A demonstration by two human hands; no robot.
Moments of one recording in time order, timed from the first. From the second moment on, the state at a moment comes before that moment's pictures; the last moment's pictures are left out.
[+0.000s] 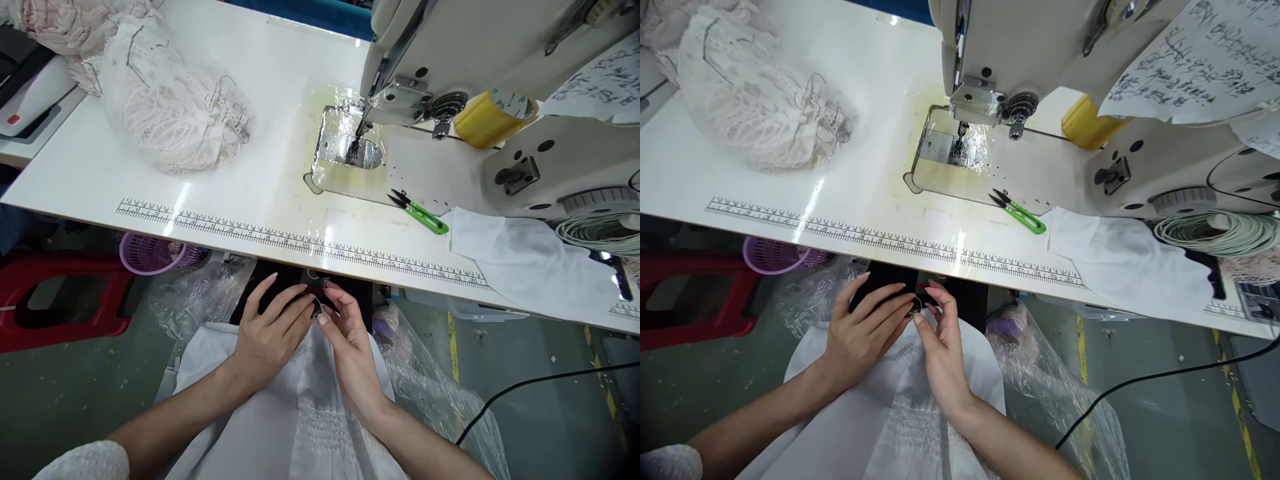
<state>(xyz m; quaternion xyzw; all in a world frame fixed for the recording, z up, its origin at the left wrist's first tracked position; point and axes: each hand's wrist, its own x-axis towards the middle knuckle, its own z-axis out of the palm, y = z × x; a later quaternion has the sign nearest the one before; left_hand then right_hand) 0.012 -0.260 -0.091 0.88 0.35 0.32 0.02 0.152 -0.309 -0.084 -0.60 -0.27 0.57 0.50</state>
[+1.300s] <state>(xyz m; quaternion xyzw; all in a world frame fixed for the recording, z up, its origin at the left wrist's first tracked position) 0.008 -0.265 -0.085 0.81 0.42 0.33 0.23 0.197 -0.298 -0.079 -0.58 -0.60 0.44 0.34</state>
